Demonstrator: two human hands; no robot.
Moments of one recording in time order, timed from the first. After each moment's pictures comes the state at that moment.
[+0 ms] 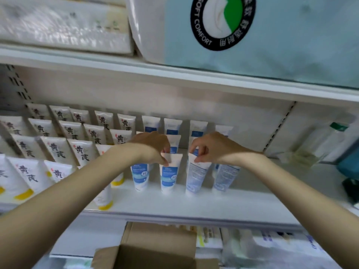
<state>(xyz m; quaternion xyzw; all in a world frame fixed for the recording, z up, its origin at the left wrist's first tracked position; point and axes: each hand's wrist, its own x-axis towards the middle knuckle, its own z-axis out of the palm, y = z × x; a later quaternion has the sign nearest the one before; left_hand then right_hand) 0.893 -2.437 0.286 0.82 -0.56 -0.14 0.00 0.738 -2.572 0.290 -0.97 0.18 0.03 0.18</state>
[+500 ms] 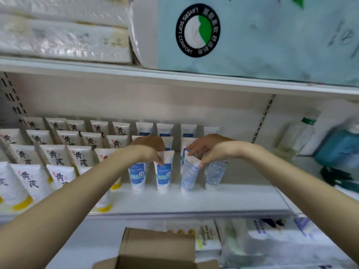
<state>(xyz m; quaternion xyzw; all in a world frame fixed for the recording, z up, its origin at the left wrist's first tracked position) 0.887 -2.437 0.276 0.83 -0.55 -0.13 0.02 0.710 -2.570 0.298 -0.95 0.18 0.08 0.23</state>
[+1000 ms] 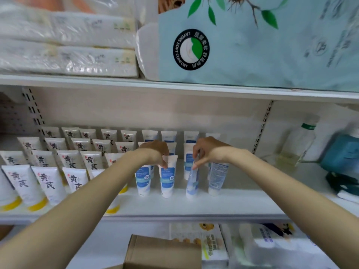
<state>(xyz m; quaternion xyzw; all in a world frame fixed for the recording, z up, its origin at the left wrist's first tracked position) 0.882 -2.437 0.272 0.84 -0.53 -0.11 0.03 0.715 -2.559 0.294 -0.97 0.21 0.02 0.15</state>
